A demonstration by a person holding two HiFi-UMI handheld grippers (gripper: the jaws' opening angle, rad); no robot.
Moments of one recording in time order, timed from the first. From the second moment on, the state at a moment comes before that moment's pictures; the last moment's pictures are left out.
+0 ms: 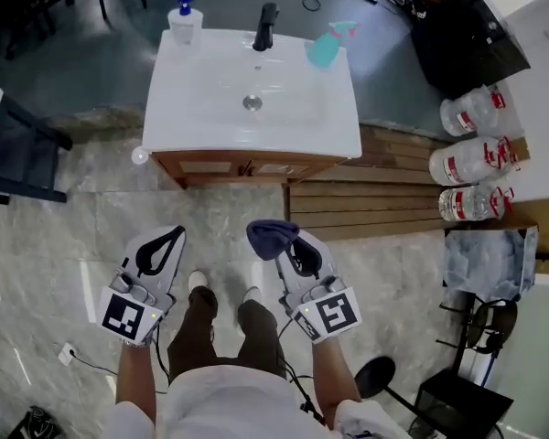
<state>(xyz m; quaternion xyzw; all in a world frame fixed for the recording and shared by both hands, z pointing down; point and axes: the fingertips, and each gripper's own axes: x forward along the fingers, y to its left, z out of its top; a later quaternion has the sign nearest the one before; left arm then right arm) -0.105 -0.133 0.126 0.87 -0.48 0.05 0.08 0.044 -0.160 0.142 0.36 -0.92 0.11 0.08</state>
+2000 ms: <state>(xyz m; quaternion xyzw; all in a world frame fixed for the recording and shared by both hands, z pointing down) -0.218 -0.142 0.479 0.77 -0.64 -0.03 -0.09 -0.229 -0.243 0.426 0.30 -0.95 -0.04 -0.04</state>
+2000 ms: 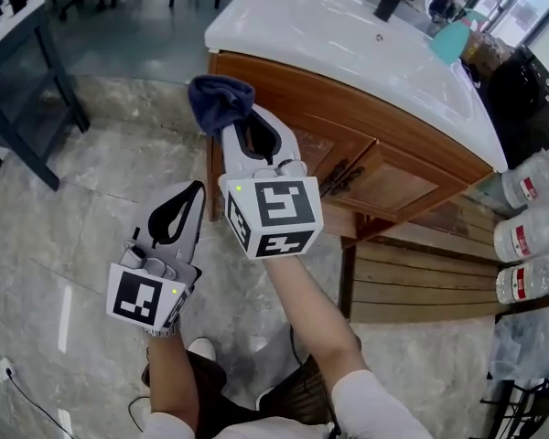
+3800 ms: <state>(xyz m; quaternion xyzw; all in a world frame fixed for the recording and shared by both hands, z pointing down) -0.159 -0.163 0.493 0.80 -0.60 0.00 -0.10 0.011 -0.339 0.417 0.52 -0.85 -0.10 -0.02</state>
